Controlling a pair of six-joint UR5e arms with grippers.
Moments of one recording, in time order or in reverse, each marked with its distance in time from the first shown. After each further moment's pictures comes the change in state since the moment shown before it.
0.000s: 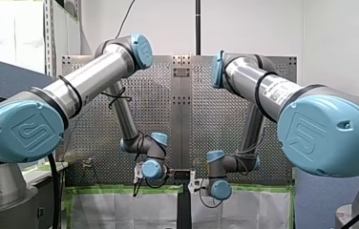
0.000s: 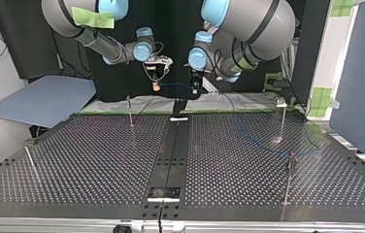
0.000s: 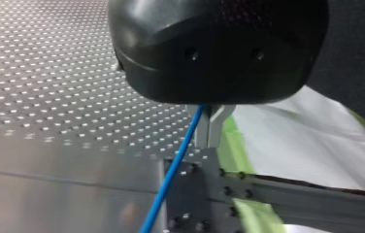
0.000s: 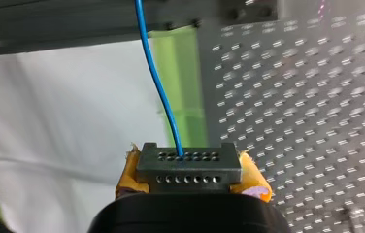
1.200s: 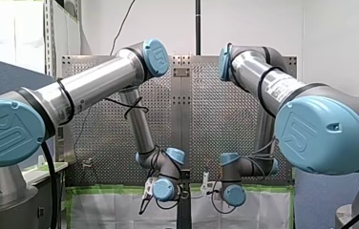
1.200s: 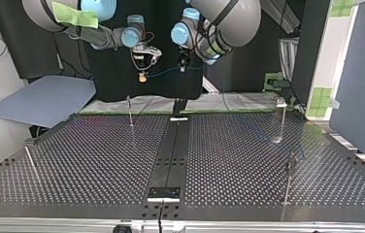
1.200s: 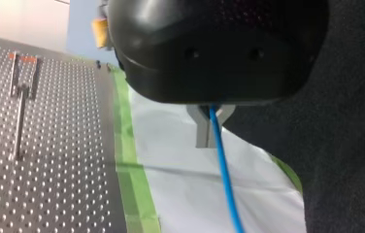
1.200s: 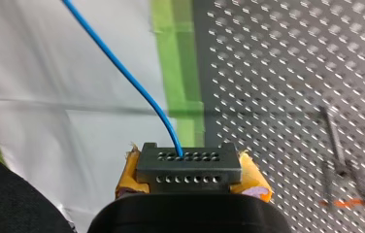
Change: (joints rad) left arm -0.213 -0.094 0.000 -0.002 -0.138 0.055; right arm -0.066 -0.083 0.240 -0.194 0.048 0.016
